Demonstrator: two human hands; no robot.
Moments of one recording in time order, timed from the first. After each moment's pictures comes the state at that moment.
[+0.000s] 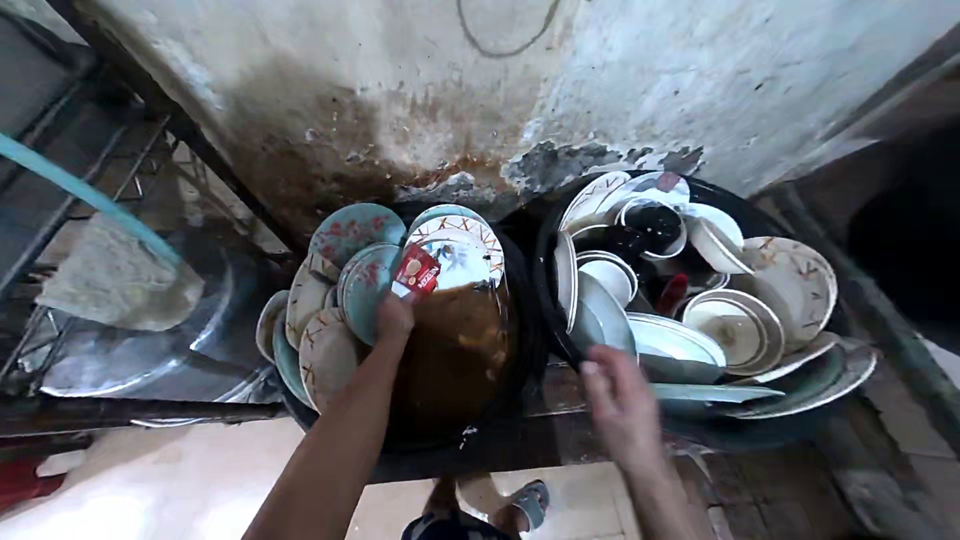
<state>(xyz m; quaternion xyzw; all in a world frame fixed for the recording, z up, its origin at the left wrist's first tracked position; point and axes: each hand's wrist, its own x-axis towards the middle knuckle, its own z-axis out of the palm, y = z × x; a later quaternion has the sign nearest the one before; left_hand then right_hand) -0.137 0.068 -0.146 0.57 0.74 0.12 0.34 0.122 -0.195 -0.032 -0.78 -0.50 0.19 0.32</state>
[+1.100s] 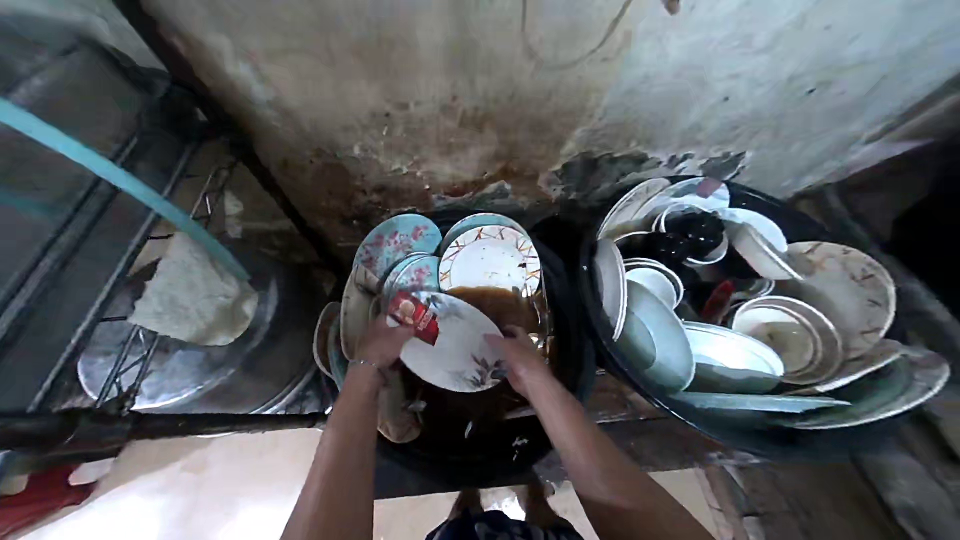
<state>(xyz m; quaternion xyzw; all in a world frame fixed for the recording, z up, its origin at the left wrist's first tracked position) -0.242 0.041 -0.051 0.53 0.68 0.13 0.49 -0.018 -0.043 -0.095 -0.71 -0.17 0.55 0.39</state>
